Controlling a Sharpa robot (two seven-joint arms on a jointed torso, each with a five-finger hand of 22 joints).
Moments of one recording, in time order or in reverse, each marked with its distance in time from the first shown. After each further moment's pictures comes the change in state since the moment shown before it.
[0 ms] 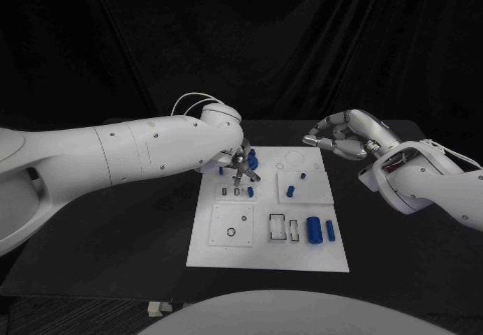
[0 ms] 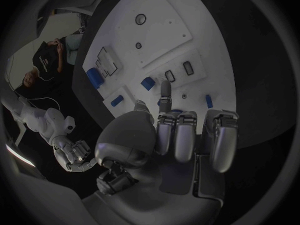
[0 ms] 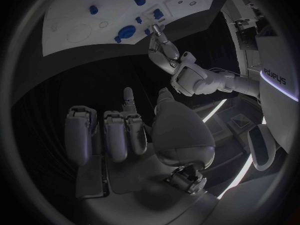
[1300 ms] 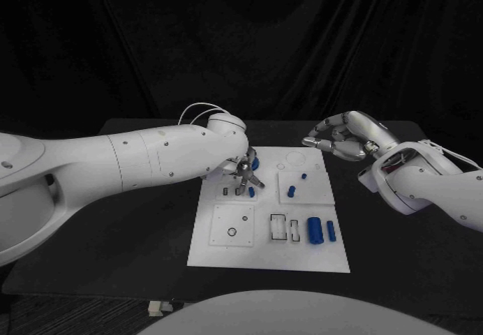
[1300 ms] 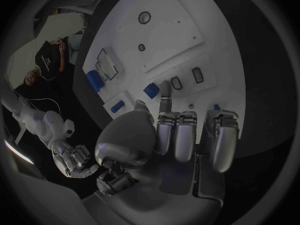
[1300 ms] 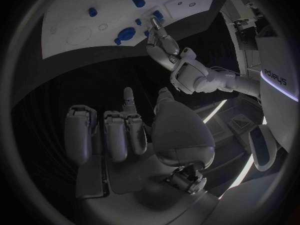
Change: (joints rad) left arm -0.040 0.028 0.000 -0.031 0.001 -0.006 0.018; left_hand 0.003 0.001 0.000 0.000 0.000 0.001 -0.001 -0.003 0.025 0.000 -0.005 0.000 0.001 0.000 0.000 0.000 0.000 0.000 0.000 0.000 0.000 0.000; right arm -0.002 0.013 0.000 -0.012 -0.002 0.016 -0.006; right_hand 0.008 0.000 -0.005 0.000 0.000 0.000 0.000 0.000 -0.001 0.000 0.000 0.000 0.000 0.000 0.000 0.000 0.000 0.000 0.000 0.000 -0.016 0.000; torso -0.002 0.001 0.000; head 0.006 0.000
